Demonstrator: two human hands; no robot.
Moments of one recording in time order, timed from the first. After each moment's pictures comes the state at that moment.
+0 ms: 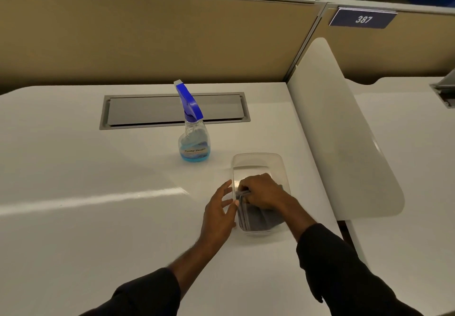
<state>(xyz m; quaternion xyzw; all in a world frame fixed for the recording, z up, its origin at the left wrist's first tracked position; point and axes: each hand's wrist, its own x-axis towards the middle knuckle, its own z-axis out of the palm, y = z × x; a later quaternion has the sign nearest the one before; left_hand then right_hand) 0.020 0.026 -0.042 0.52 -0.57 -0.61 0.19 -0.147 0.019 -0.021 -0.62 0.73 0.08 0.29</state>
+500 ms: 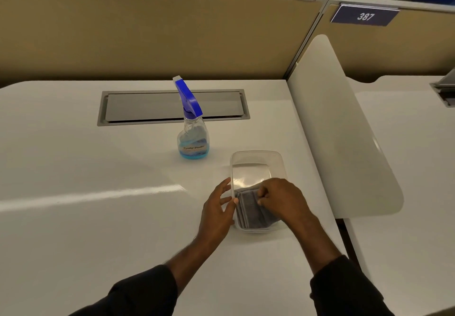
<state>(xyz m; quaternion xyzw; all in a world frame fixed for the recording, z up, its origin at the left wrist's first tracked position) 0.023 0.026 -0.042 0.51 -0.58 -0.61 0.19 -0.153 0.062 0.014 -0.50 0.83 0.05 0.26</state>
